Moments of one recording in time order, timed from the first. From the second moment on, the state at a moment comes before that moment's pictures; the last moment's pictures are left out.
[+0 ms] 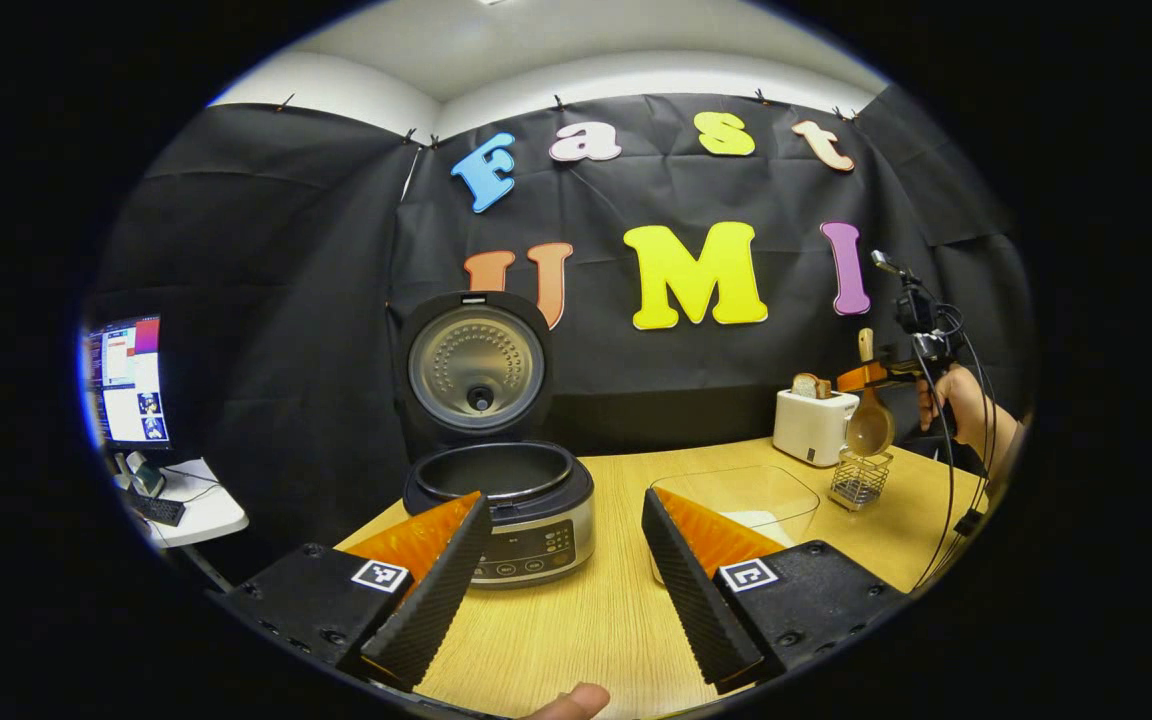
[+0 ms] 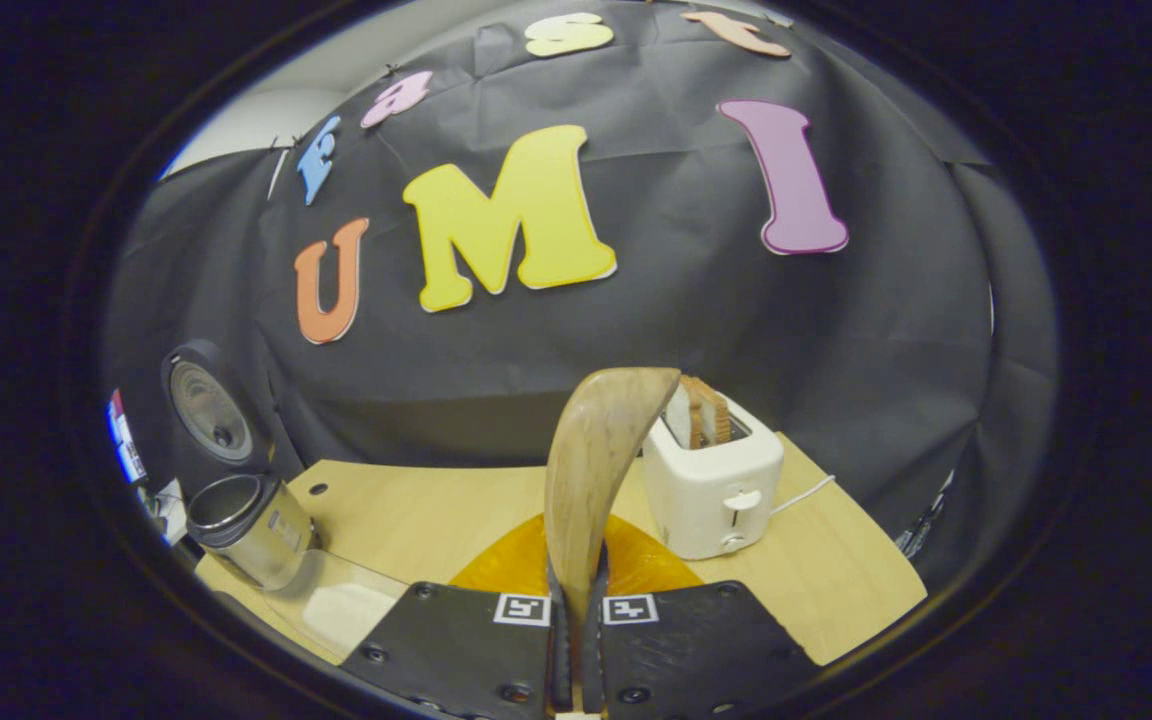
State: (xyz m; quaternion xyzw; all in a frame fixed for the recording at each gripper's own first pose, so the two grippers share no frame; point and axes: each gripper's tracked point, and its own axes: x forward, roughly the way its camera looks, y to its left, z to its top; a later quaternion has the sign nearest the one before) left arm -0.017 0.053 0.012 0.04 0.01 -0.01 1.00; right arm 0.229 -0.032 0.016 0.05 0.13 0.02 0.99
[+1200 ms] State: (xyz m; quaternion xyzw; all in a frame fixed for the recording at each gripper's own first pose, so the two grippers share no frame) left arm -0.021 0.102 0.011 -0.03 0.03 0.03 1.00; right arm 0.236 0.183 -0.064 -0.11 0.13 0.03 0.99
